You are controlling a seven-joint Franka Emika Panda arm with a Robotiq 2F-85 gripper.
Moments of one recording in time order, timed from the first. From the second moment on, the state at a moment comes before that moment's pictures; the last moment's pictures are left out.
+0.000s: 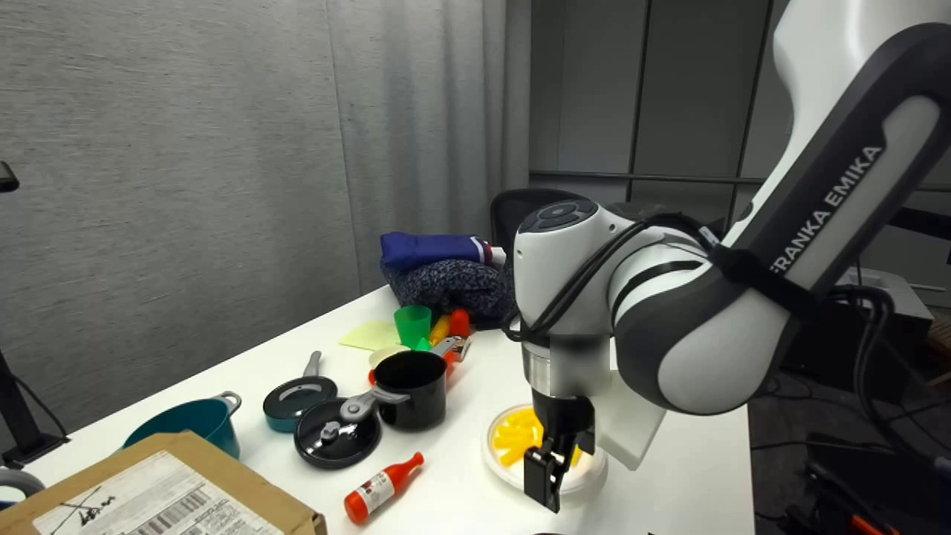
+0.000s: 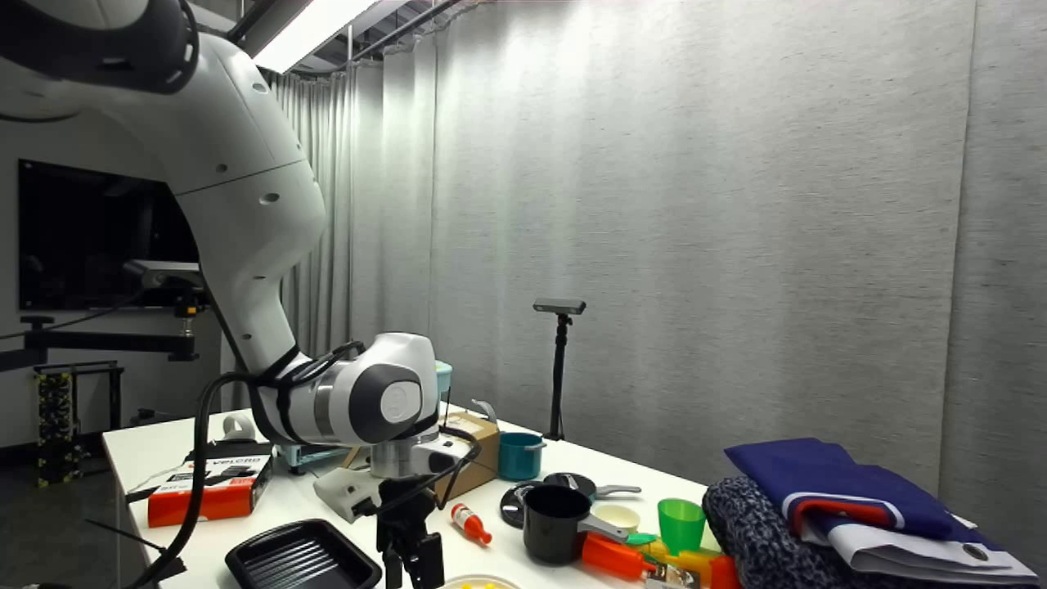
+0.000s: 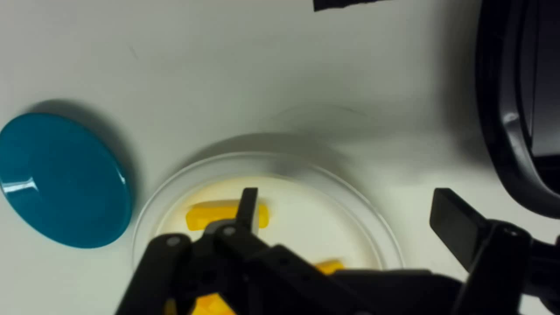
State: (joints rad) arm 0.22 0.27 -0.03 -2.37 -0.25 2.58 0.54
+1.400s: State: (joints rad) arm 0.22 0.41 -0.16 -2.14 -0.41 2.58 0.78
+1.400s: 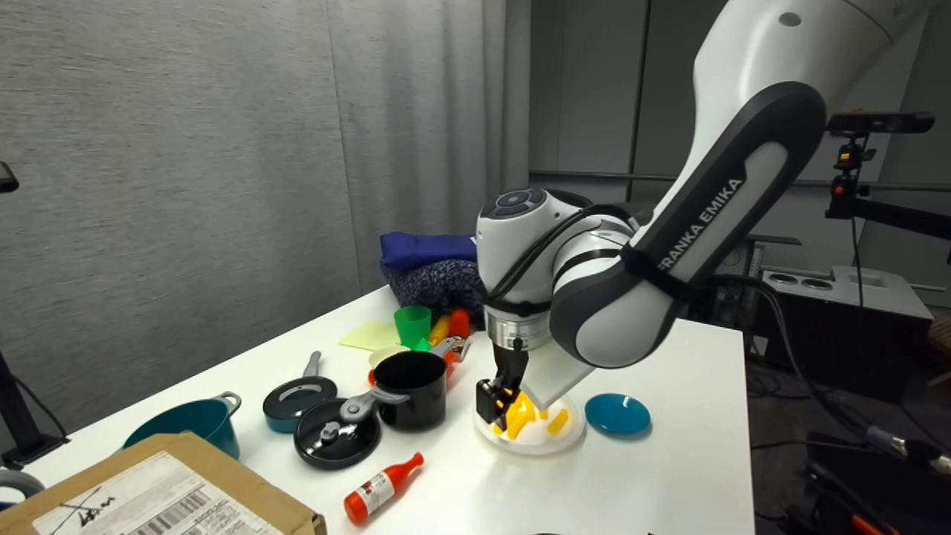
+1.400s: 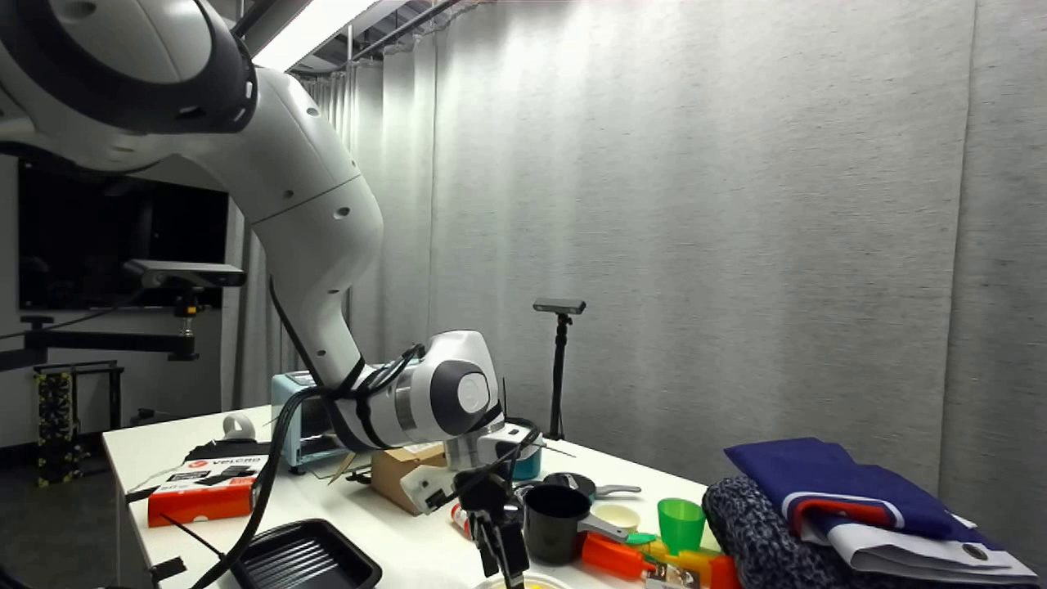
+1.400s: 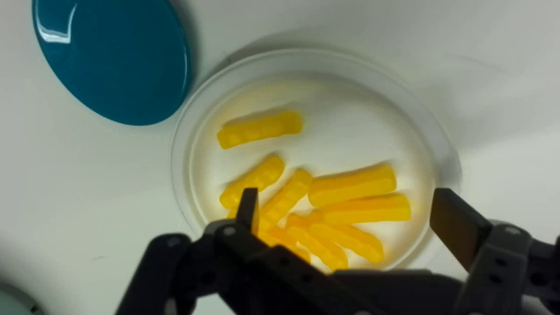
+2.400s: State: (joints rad) arm 0.21 0.41 -0.21 -2.21 -0.32 2.58 0.80
